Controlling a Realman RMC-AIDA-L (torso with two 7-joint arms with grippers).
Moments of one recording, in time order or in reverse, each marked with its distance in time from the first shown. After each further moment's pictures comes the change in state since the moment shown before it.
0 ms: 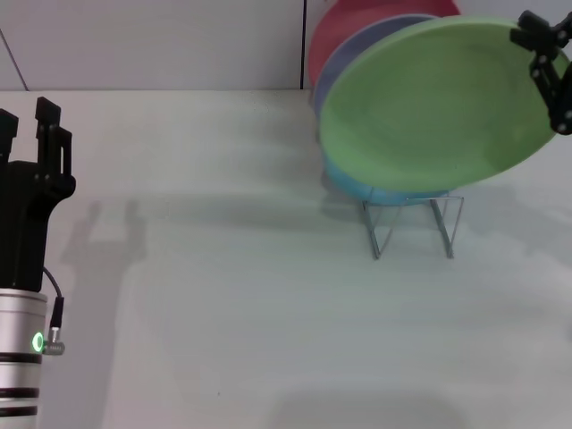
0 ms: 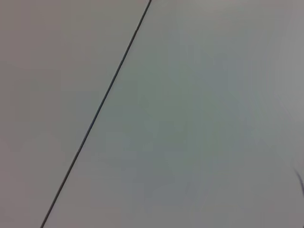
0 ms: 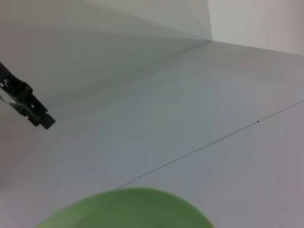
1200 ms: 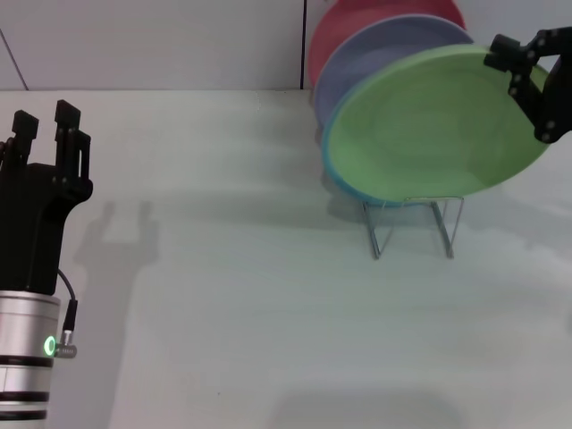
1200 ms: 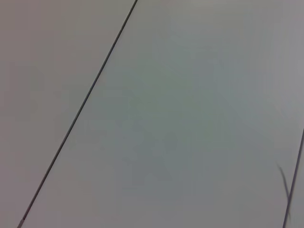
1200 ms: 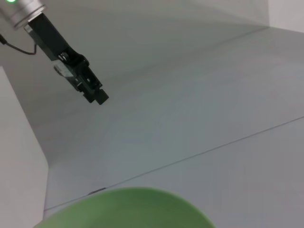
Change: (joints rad) left arm -0.008 0.000 0.035 -0.009 0.000 -0.001 -0.008; right arm 0.010 -0.006 -0.133 -0.076 -0.002 0.091 -0.005
